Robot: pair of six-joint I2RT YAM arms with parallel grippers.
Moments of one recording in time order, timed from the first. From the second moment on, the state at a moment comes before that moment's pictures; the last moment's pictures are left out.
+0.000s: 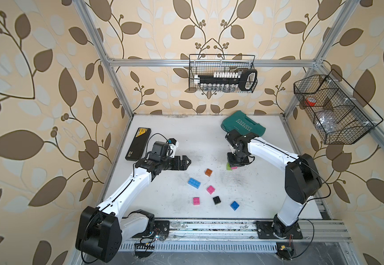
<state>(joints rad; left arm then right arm) -0.28 1.14 0.78 -0.47 0.39 -0.32 0.49 1.80 1.38 -1.05 0.02 0.47</state>
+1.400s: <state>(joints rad) -0.28 1.17 0.78 -0.46 0.41 -0.31 0.44 1.87 1.41 -1.00 -0.02 0.43</state>
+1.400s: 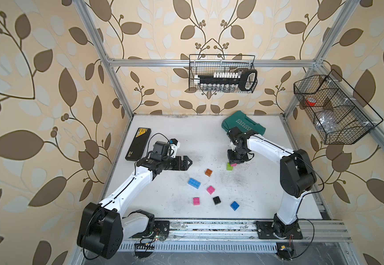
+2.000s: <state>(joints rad) -0.28 1.17 0.79 -0.47 0.40 -0.31 0.47 1.85 1.36 -0.95 0.01 0.53</state>
